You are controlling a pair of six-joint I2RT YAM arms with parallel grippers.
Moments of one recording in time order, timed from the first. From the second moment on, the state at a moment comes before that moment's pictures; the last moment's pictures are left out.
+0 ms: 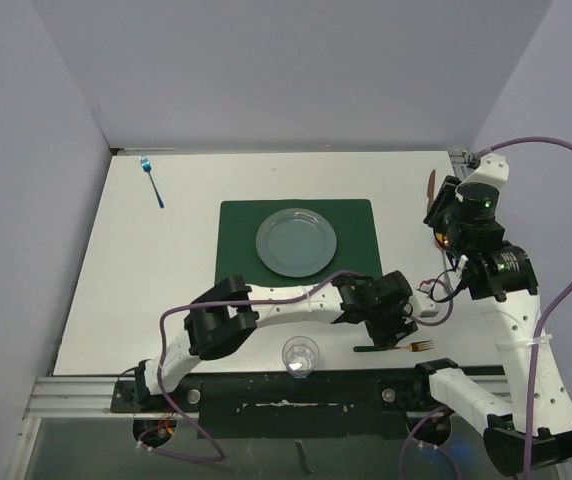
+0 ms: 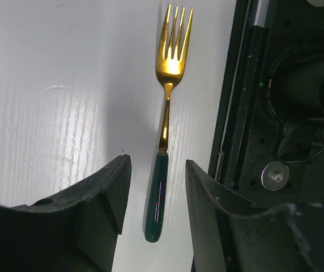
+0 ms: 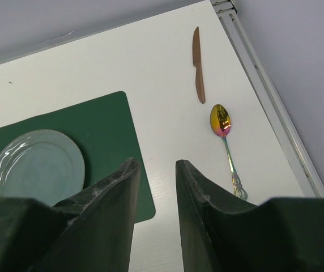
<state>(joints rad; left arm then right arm) -1.30 2.21 1.77 -0.44 0.21 -0.06 0.20 0.96 1.25 -0.72 0.38 0.28</state>
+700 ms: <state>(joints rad) -1.30 2.35 1.88 -0.43 0.34 0.05 0.20 0.96 1.21 -0.72 0.37 0.28</state>
